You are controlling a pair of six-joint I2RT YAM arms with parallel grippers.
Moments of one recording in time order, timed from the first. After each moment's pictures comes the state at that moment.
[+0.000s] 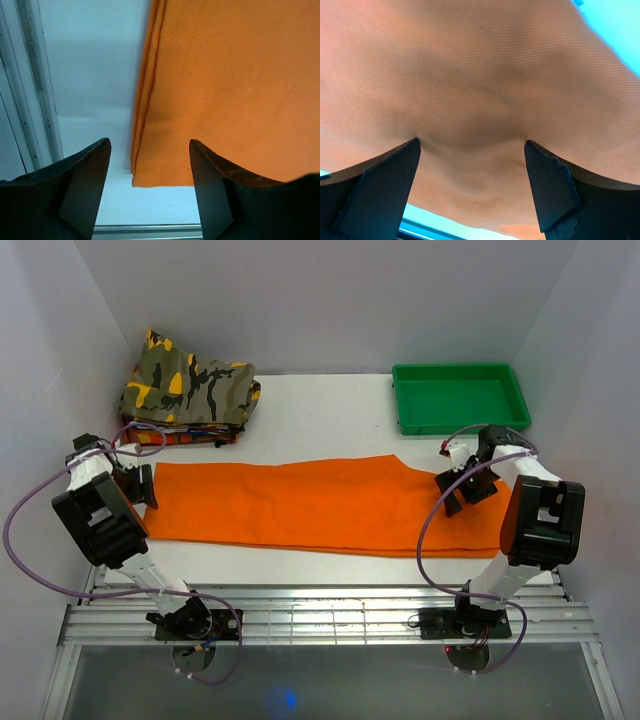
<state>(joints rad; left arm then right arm) 0.60 1.80 1.29 -0.83 0.20 0.45 -0.14 1.68 1.06 -0.79 -0.23 -0.66</state>
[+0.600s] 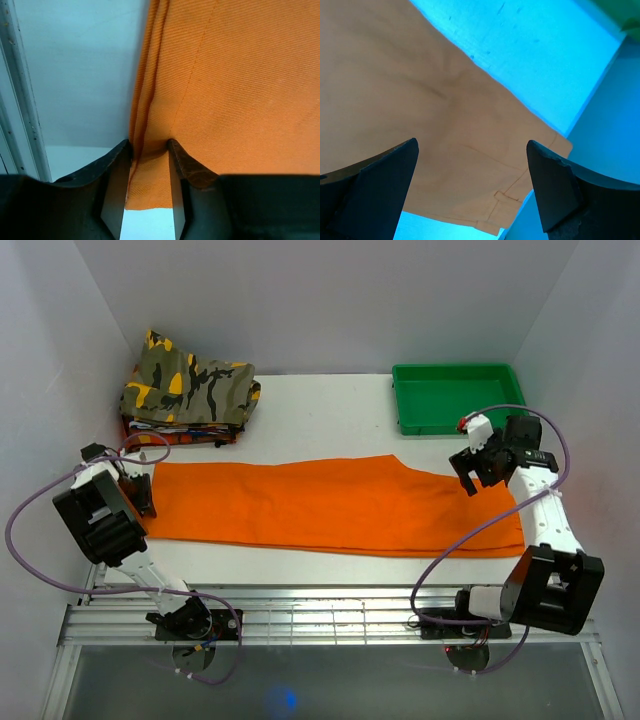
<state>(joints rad) 0.60 1.83 1.18 -0.70 0.18 0.43 -0.16 1.28 1.04 -0.66 -0.24 -0.72</state>
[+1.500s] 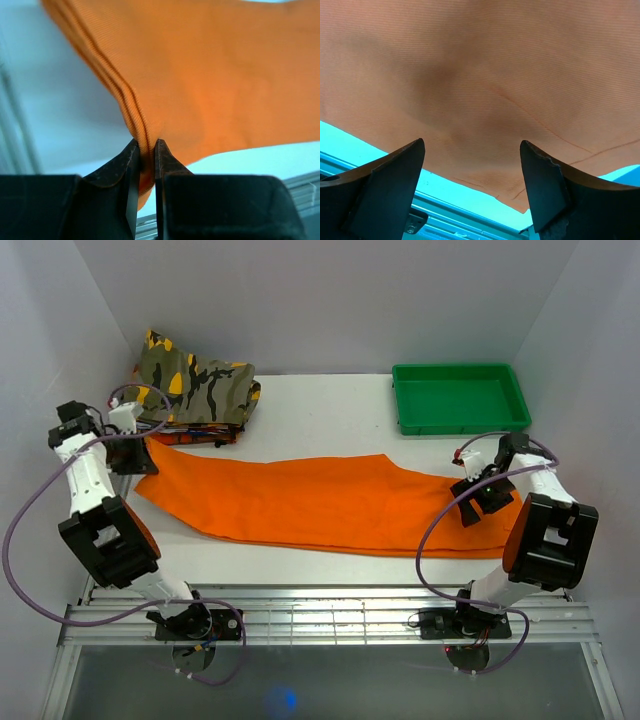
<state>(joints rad) 0.58 1.66 1.50 -1.05 0.49 0.49 -0.24 1.54 1.02 -0.90 -0.23 -0.82</state>
